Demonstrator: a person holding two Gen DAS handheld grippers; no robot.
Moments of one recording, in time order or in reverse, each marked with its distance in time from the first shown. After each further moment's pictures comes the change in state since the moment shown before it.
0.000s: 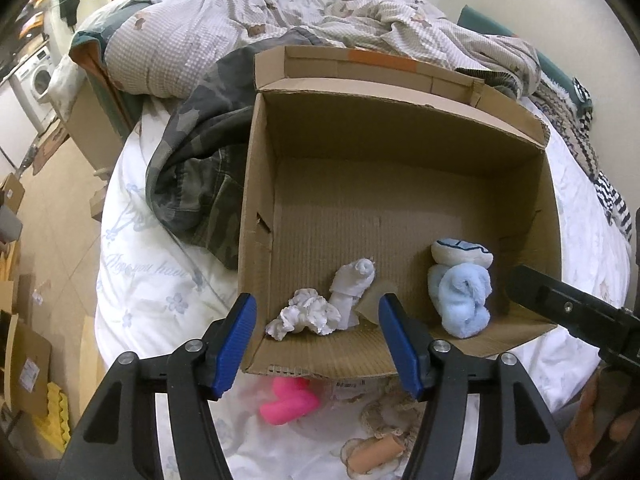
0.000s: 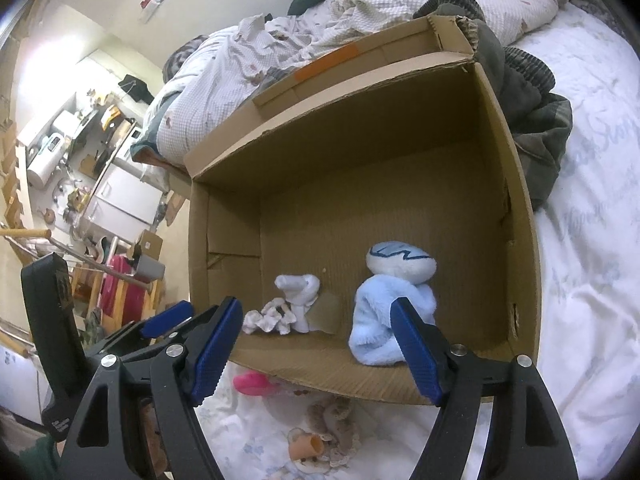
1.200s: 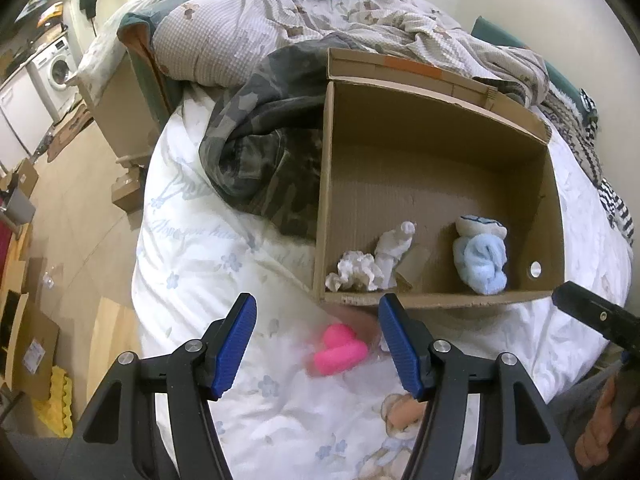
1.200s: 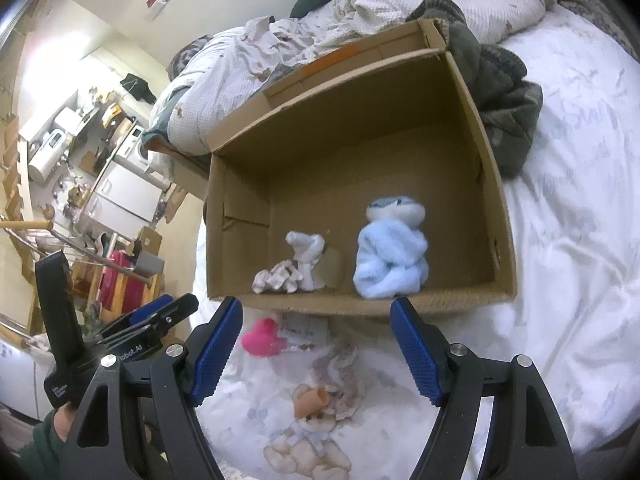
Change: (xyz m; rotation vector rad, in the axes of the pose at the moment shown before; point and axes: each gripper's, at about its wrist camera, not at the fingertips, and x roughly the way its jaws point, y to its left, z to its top) left arm -0.038 0.041 -0.041 -0.042 -0.018 0.030; right arm -0.028 0.007 -0.042 -0.010 -0.009 -0.010
